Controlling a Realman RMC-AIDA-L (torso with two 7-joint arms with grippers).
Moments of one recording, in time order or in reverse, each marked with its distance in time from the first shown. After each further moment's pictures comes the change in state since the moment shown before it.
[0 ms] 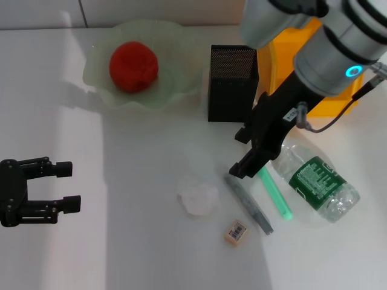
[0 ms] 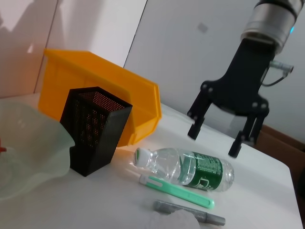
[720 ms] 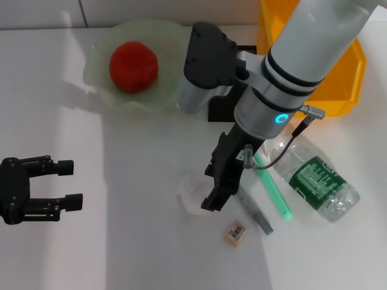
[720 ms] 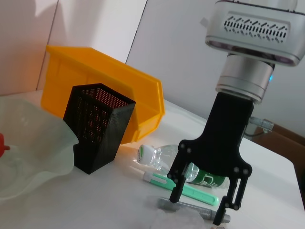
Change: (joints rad) left arm -0.008 -0.001 0.005 -0.002 0.005 -0.017 0.004; right arm 0.125 0.006 -0.317 0.374 0.146 0.321 -0.011
